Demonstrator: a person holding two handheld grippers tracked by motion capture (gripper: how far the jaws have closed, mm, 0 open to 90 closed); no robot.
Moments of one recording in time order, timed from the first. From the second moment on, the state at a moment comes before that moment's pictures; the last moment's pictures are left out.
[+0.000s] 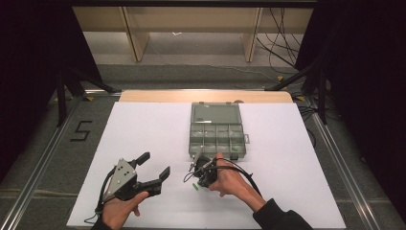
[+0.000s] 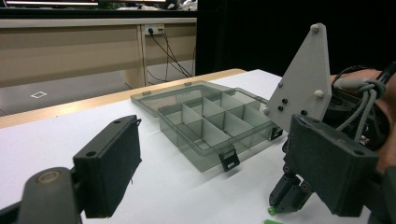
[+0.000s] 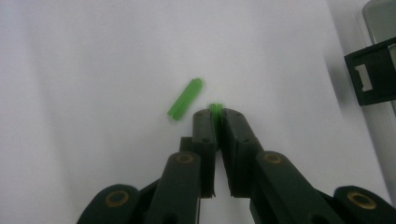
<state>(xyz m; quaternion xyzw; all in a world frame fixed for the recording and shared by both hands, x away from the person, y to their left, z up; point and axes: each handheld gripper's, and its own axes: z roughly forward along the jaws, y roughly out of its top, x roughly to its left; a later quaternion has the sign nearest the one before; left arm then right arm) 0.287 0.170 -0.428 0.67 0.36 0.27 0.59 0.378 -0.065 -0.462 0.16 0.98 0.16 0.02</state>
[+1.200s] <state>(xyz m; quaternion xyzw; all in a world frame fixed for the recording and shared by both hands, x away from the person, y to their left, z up) 0.287 0.171 -0.428 0.67 0.36 0.27 0.59 0.399 -0.109 -0.416 0.19 0.95 0.22 0.05</state>
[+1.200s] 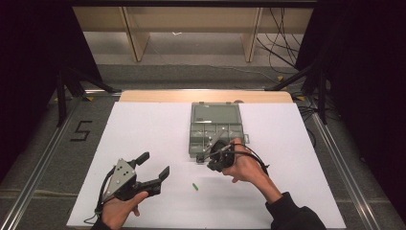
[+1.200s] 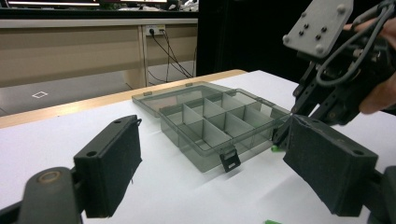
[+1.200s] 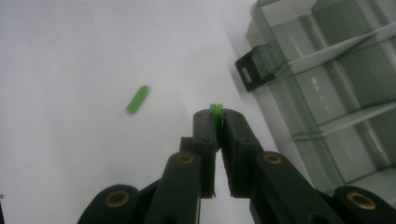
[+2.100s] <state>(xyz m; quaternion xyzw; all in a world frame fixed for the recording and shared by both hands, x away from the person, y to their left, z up) 0.287 0.170 -0.428 0.67 0.36 0.27 0.59 0.414 -0.149 -0.392 0.23 0.94 0.25 0.09</state>
